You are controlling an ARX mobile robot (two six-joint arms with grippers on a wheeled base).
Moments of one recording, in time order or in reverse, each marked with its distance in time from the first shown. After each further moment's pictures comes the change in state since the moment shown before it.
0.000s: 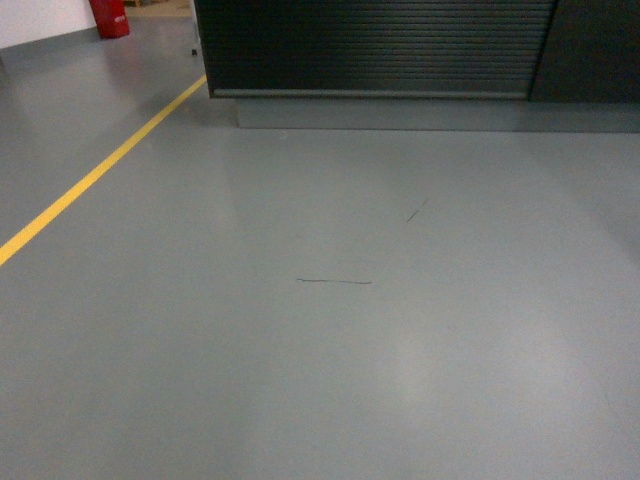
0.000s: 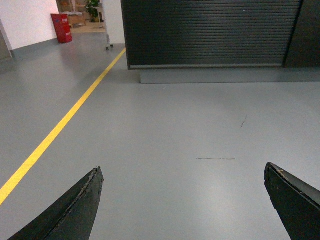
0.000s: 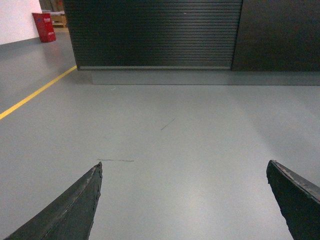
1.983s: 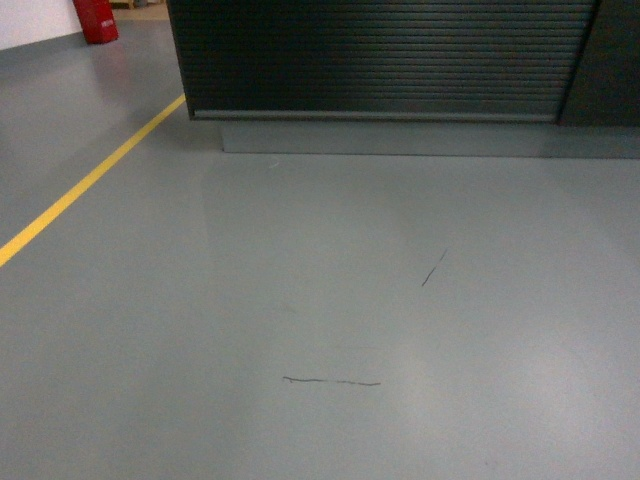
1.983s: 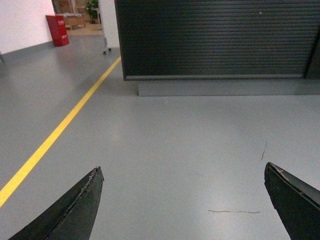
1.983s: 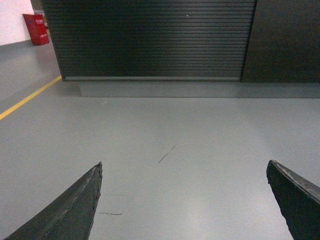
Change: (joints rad) left arm 0.000 0.000 0.000 -0.002 0.000 0.000; right arm 0.000 0.000 0.000 0.000 0.002 0.000
